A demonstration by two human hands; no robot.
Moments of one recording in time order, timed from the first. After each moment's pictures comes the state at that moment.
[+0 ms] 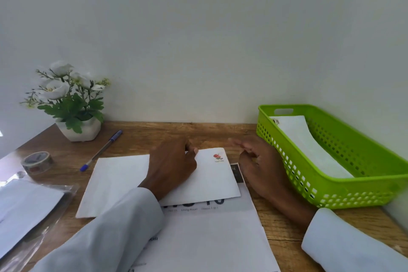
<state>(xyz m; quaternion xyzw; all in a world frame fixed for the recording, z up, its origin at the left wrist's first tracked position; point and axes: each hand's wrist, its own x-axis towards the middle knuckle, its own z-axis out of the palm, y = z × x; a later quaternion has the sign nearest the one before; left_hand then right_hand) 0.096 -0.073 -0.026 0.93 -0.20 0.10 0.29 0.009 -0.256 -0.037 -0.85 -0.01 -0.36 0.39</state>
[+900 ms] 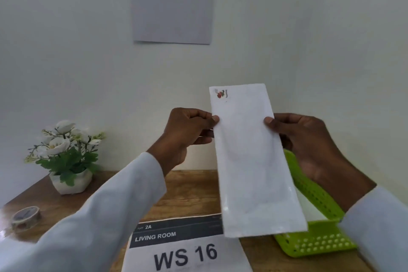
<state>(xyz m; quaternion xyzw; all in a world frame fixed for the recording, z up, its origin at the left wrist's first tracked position) 0.069 -0.119 0.141 0.67 -0.24 -0.03 0.71 -0.037 -0.314 0.132 -0.64 0.07 -0.35 0.69</state>
